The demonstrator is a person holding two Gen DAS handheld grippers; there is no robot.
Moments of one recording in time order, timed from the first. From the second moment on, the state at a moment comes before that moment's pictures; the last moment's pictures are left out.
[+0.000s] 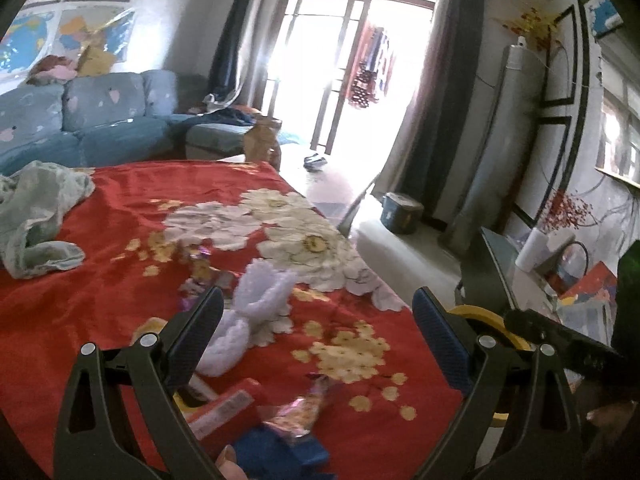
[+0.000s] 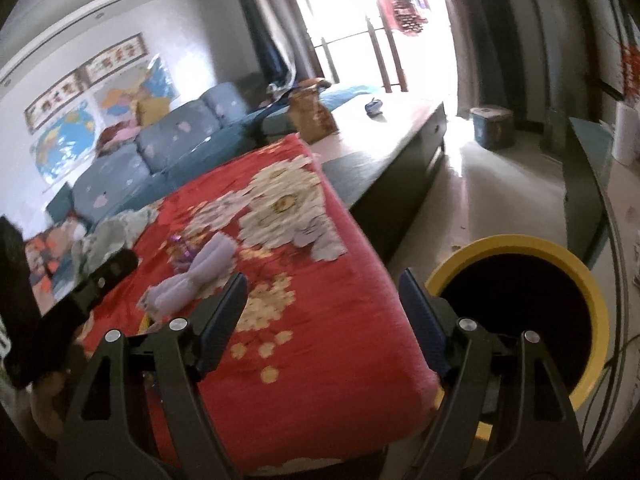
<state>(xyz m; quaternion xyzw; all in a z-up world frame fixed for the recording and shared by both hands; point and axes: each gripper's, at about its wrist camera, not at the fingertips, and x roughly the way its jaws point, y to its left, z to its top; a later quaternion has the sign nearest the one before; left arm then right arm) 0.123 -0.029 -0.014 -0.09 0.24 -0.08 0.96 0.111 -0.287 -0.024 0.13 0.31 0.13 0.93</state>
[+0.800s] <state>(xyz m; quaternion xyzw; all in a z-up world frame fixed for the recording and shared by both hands) 0.116 0.068 -0.017 -0.13 0.26 0.00 0.96 0.068 -0.171 -0.021 0.01 0.33 0.32 0.89</state>
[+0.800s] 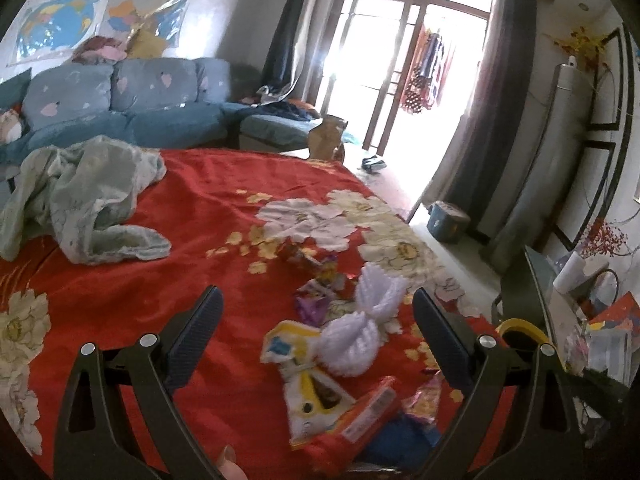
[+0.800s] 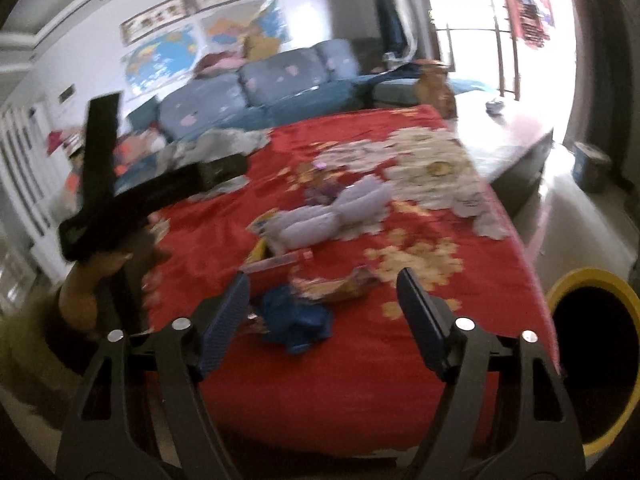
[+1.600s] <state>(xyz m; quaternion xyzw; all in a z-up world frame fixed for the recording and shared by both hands) 0.119 0.106 -0.083 -0.22 0.39 -0.06 0.89 0.050 -0.091 -0.065 -0.12 0.36 0.38 0.84</state>
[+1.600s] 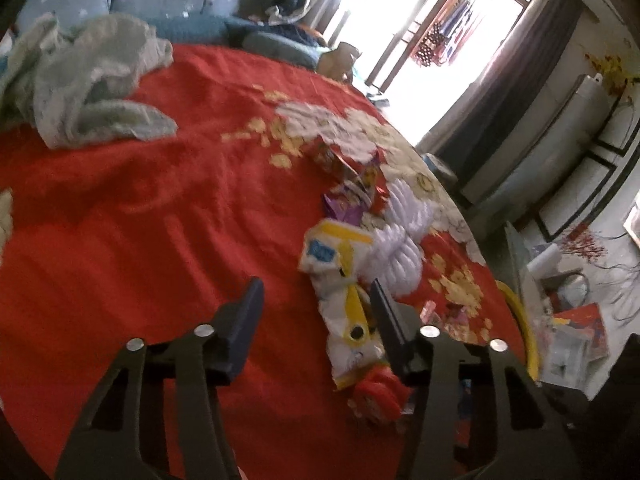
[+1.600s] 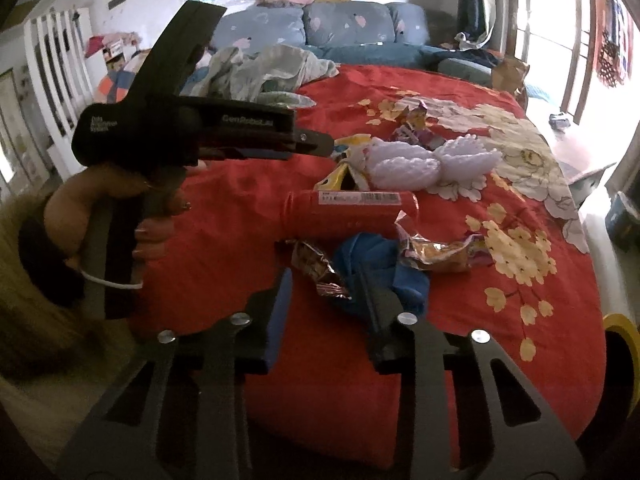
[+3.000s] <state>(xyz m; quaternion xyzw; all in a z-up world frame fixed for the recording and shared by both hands) 0.104 0.121 -0.033 -0.24 0.31 -0.05 0.92 0.073 -0.133 -0.023 -0.05 0.31 0.34 0.89</state>
